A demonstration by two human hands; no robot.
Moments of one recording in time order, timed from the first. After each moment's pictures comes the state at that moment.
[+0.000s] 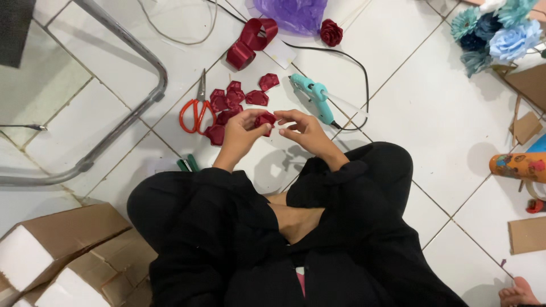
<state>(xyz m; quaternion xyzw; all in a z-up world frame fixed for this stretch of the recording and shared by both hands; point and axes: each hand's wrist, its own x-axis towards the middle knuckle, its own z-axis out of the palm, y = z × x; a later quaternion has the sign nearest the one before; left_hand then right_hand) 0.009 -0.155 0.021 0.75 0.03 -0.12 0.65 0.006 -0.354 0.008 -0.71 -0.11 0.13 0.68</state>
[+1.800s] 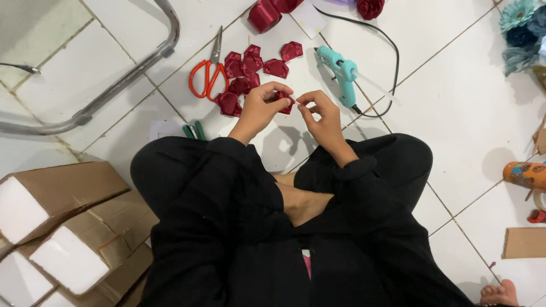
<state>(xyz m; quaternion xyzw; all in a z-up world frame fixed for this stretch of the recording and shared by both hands) 0.011 -0.154 0.011 0.72 0.06 -0.16 0.68 -0.006 -0.329 -0.008 -0.79 -0.14 -0.05 0.60</state>
